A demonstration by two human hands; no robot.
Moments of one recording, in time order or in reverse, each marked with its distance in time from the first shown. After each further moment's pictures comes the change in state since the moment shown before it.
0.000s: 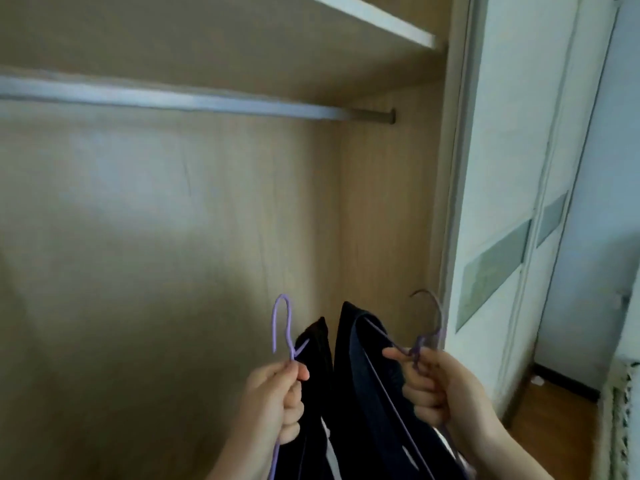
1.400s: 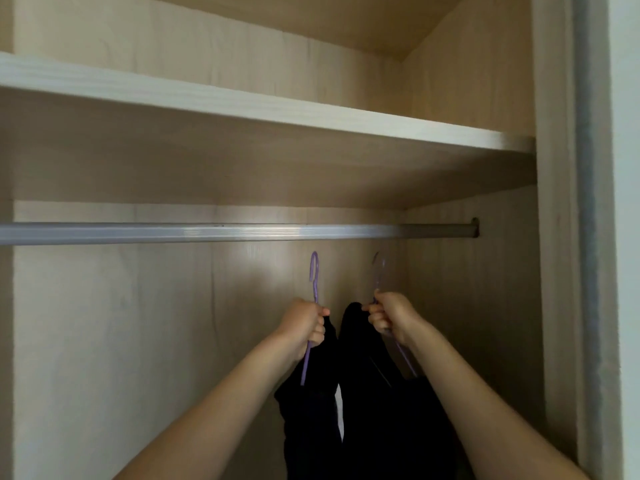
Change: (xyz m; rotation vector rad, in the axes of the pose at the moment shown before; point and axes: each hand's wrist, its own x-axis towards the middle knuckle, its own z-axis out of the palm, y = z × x) left_hand 0.326 0.221 0.104 0.108 0.303 0.260; right_hand 0.412 -0.251 0.125 -0.206 -0.284 -0.033
